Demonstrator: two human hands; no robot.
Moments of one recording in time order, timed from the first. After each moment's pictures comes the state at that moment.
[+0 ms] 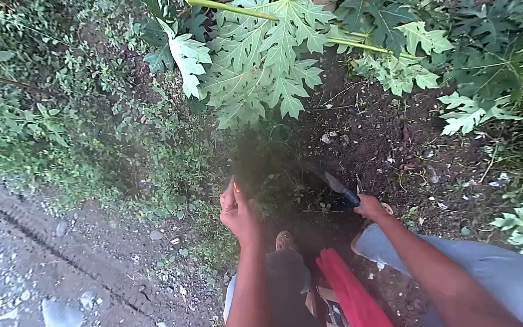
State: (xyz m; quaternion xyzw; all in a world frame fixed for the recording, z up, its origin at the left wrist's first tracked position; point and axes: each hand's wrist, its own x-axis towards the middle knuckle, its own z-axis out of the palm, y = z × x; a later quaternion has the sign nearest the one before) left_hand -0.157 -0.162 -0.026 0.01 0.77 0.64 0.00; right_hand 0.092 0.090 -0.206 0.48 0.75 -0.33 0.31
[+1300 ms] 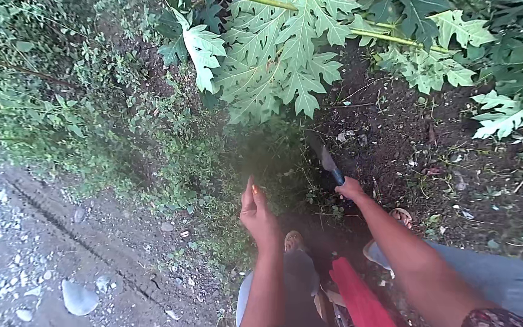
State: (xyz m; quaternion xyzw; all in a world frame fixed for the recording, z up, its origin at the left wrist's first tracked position) left_hand -0.153 -0.152 -0.020 -0.05 0.75 0.66 0.07; right_hand -0.033 0.073 -0.225 0.53 0.68 -0.45 0.24
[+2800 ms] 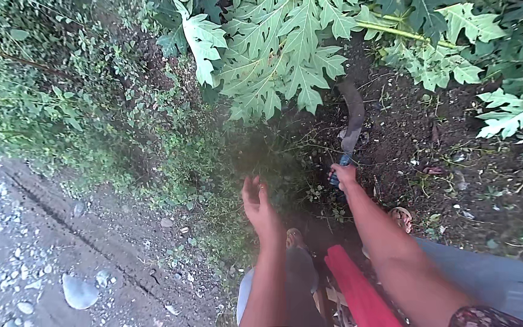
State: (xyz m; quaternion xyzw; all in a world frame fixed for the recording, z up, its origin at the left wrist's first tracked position) left_hand -0.153 -0.147 -0.021 -0.09 0.71 0.68 0.13; right_hand -0.083 0.058 -0.218 0.65 0.44 -0.62 -0.07
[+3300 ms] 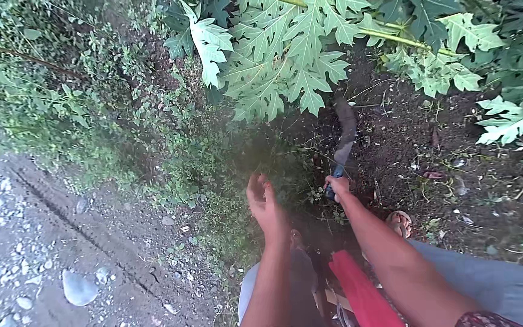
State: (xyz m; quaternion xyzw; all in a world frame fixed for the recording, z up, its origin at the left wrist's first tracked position) left_hand -0.152 -0.146 -0.025 -0.07 0.72 0.68 0.12; right_hand -0.072 0.029 -0.231 0.64 0.47 -0.61 0.02
